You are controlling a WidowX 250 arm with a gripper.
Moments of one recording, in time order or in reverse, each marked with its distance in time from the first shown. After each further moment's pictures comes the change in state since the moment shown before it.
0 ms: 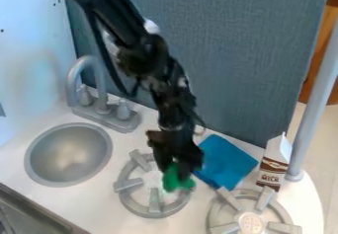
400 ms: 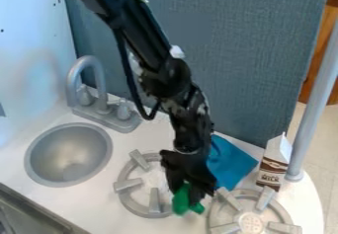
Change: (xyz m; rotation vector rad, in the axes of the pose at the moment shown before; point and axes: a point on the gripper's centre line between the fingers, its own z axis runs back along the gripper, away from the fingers) arm -0.010 -0.026 -0.026 0.023 0.049 -0.077
